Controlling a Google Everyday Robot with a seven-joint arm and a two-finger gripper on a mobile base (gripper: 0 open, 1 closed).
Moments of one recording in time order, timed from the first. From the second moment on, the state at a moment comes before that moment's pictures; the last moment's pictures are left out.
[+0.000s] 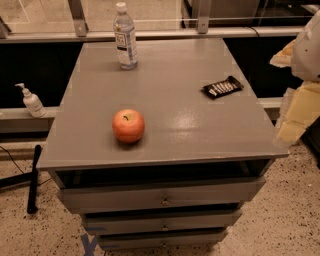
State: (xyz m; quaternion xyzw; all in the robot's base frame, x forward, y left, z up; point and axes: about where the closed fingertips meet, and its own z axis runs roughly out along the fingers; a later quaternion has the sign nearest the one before) arm 0.438 -0.217 0.976 -0.60 0.78 -0.03 0.16
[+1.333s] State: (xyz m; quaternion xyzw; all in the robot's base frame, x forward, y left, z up) arm 0.551 -0.195 0.924 -0.58 0.75 0.03 0.32
